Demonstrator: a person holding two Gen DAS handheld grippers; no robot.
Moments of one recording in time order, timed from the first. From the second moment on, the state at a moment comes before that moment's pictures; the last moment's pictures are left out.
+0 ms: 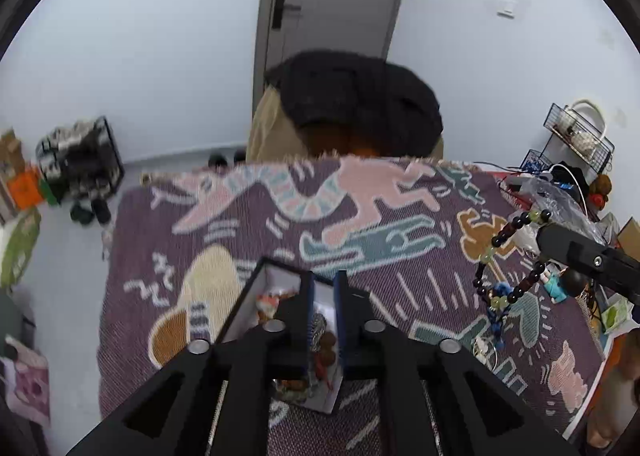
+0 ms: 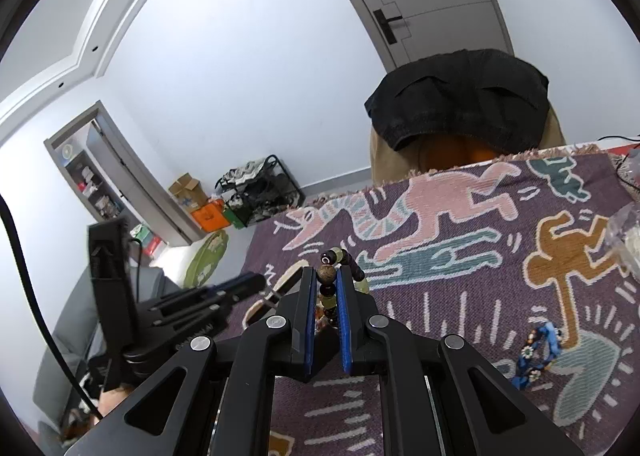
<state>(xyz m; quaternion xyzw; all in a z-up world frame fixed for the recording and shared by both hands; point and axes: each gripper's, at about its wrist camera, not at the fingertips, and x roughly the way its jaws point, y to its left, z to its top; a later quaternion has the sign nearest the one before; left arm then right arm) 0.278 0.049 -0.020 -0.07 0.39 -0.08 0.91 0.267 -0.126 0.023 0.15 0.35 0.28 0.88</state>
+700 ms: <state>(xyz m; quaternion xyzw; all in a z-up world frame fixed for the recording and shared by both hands) 0.235 0.126 -0.009 -0.09 0.34 0.00 0.93 0.287 -0.037 -0.006 0.14 0.39 0.35 0.84</state>
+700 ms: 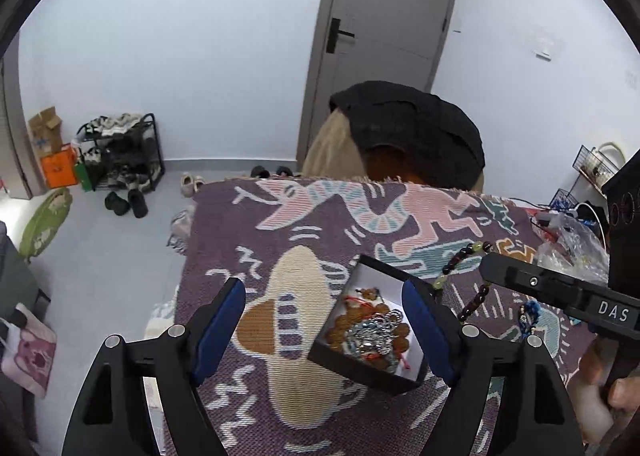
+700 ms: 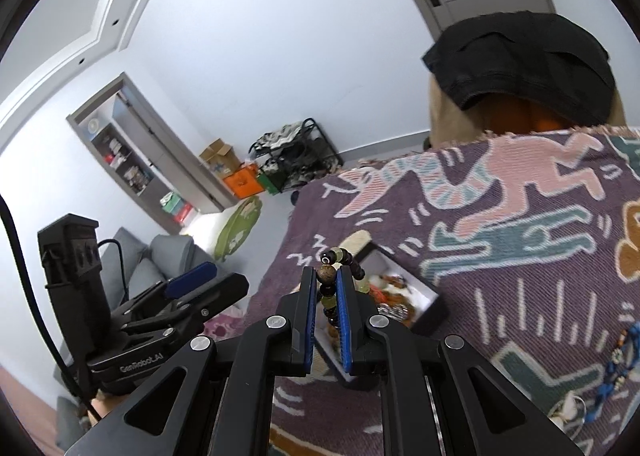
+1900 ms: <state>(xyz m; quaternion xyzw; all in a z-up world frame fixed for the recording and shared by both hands) 0.219 -0.021 -0.013 -0.09 0.33 -0.14 0.93 0.186 -0.278 -0.025 0.25 0.32 0.16 0.90</state>
